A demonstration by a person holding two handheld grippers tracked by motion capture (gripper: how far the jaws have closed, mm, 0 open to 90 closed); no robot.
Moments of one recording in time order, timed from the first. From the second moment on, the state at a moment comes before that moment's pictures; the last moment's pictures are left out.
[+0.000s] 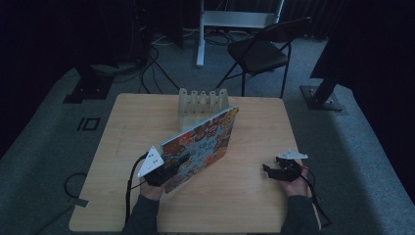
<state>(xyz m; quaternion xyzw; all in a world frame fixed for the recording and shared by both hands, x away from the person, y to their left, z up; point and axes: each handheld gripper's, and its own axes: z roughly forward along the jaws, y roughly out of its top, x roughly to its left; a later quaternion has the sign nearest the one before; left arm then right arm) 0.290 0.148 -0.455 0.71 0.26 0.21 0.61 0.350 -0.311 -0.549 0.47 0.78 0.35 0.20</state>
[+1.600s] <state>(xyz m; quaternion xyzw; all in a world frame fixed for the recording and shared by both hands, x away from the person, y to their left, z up) 0.289 0.167 -0.446 0.69 0.31 0.25 0.60 0.350 -0.311 -0.549 0.47 0.78 0.35 0.20</state>
